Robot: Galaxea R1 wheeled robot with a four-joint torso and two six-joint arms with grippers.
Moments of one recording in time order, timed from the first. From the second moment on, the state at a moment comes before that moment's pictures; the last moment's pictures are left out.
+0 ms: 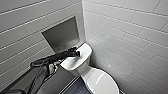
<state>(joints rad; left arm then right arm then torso) 0.12 2.97 -2.56 -0.34 0.28 -0.07 -1.56 3.03 -2.74 -0.03 0.19 0.03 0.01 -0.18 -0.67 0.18</state>
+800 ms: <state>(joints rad) 0.15 2.99 -2.63 -0.25 0.26 -0.07 -1.56 3.03 -2.74 -0.03 0.19 0.03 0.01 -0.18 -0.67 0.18</state>
